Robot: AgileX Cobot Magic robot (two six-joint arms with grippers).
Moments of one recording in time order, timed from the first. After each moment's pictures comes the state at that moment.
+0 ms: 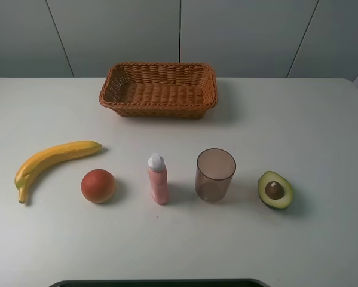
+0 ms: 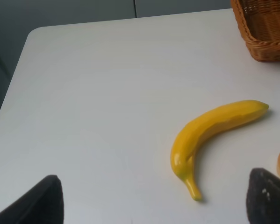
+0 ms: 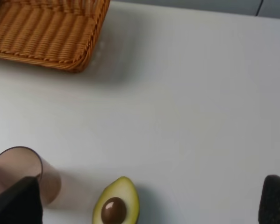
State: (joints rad) left arm -0.21 0.00 -0.51 0.10 1.08 -0.05; right arm 0.02 0.78 -0.96 0.18 1.10 -0.19
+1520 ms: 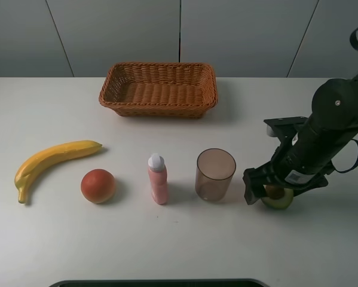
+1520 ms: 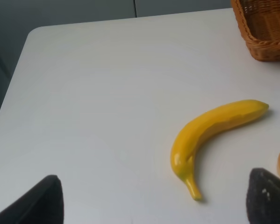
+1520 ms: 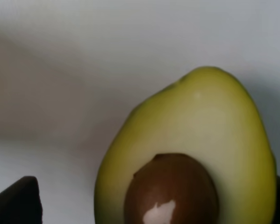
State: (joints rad) left arm -0.21 0.00 -0.51 0.10 1.08 -0.05; right arm 0.36 1.69 -0.61 0.12 0.56 0.06
